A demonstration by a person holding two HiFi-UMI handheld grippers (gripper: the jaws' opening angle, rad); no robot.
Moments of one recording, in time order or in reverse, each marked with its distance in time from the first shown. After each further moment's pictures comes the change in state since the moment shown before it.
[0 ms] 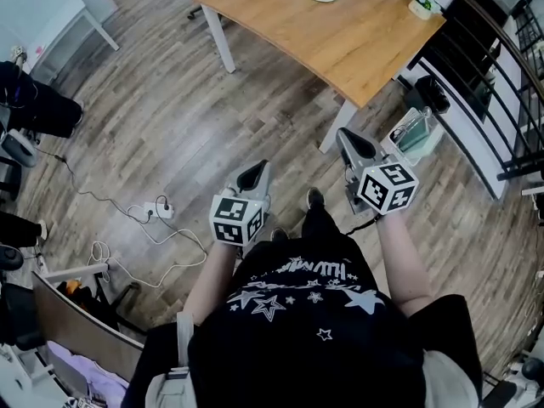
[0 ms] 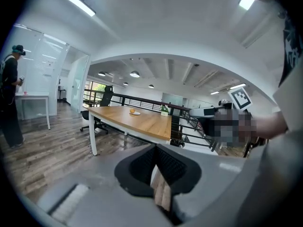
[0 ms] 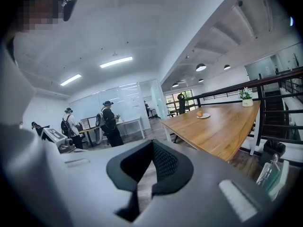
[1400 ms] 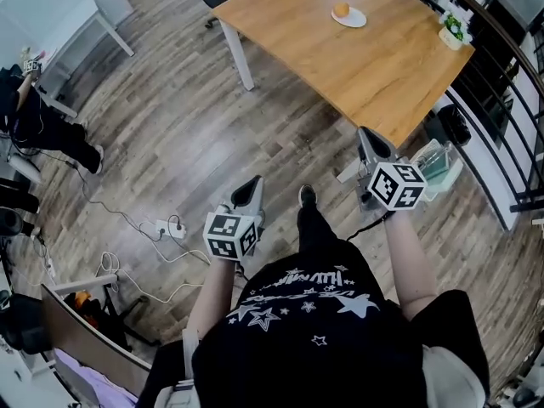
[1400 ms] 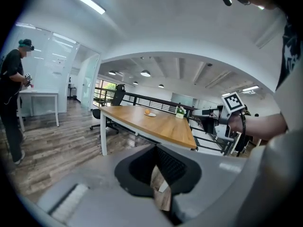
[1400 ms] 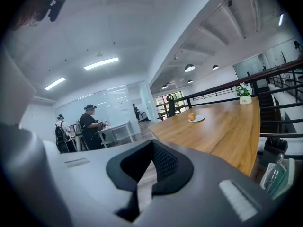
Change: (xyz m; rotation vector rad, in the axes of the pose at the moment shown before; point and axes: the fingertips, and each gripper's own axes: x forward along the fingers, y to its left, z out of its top) left arm 0.050 0.124 0.033 -0.065 0.010 0.095; right arm 0.137 -0.091 0.043 0.076 -0.035 -0.114
